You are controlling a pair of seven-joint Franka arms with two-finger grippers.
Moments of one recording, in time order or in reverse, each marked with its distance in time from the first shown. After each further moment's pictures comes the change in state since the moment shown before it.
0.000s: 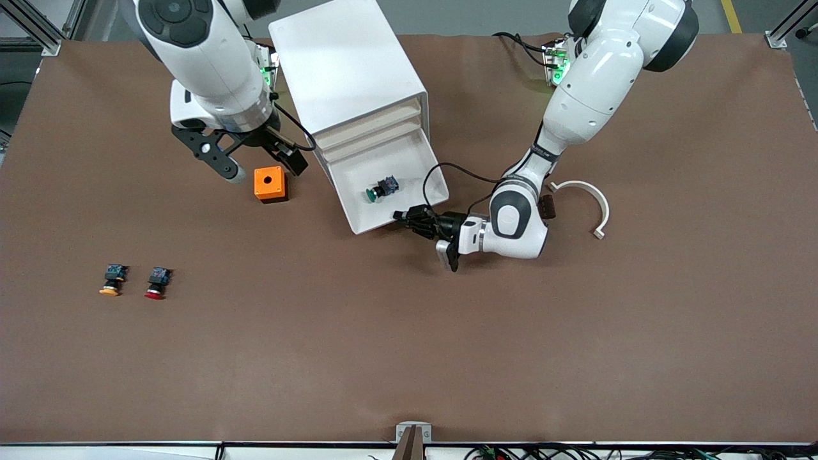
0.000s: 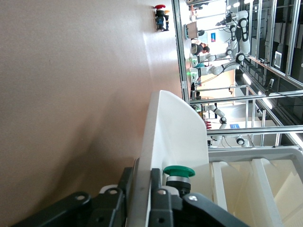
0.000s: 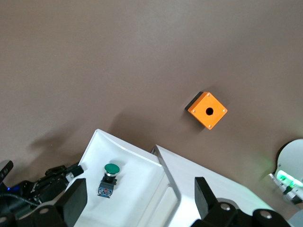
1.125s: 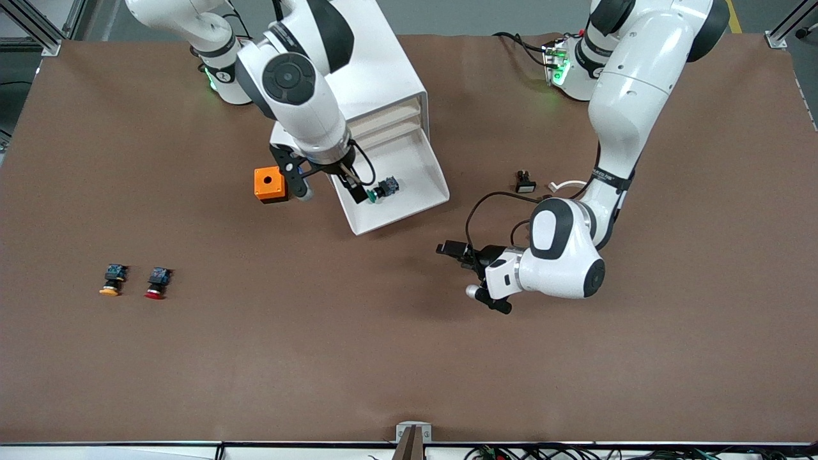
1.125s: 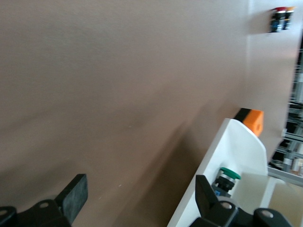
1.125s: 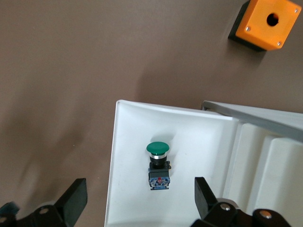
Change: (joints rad) left arm 0.105 -0.081 0.032 0.256 0.801 -0.001 -0.729; right arm 0.140 0.136 0.000 -0.178 0.072 0.397 0.436
